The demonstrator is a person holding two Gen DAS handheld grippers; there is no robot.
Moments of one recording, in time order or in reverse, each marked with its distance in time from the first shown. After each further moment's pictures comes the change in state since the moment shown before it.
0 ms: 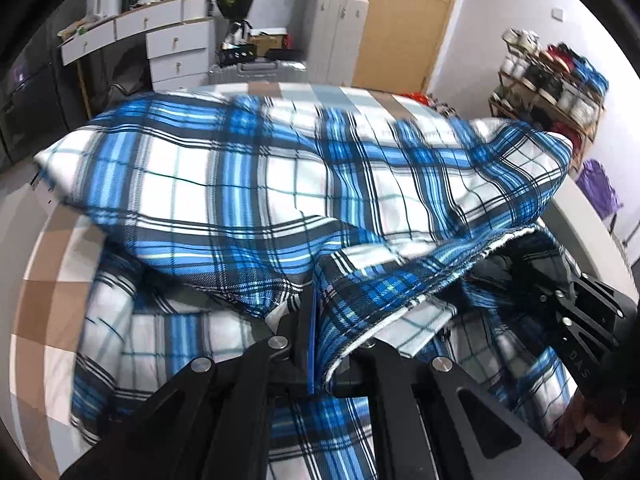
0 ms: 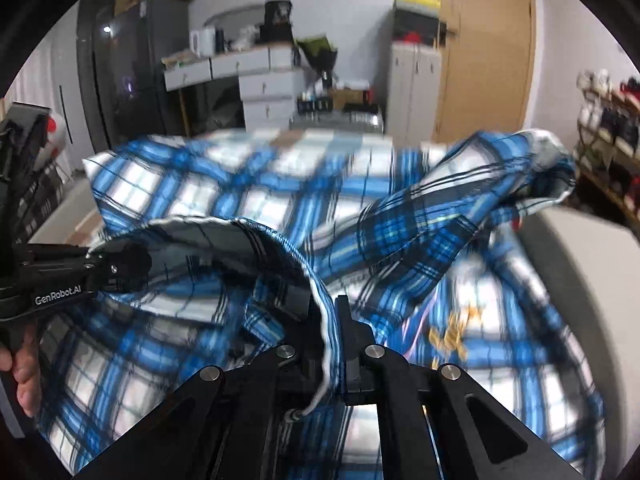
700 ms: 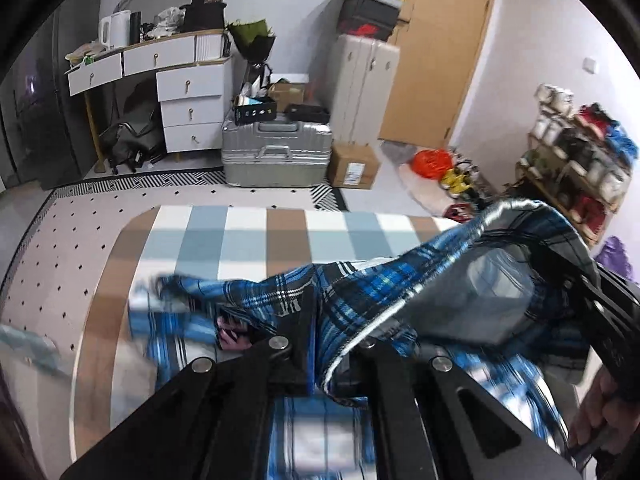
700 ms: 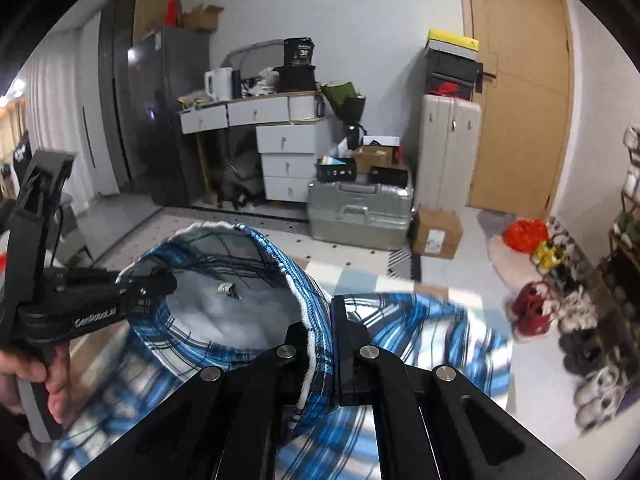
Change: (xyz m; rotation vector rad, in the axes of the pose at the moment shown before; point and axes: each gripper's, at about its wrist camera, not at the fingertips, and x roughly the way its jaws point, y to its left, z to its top) left arm -0.012 0.018 0.147 -0.058 -0.137 0.029; right arm 0.042 -0.033 0.210 -0.062 -0.163 0.112
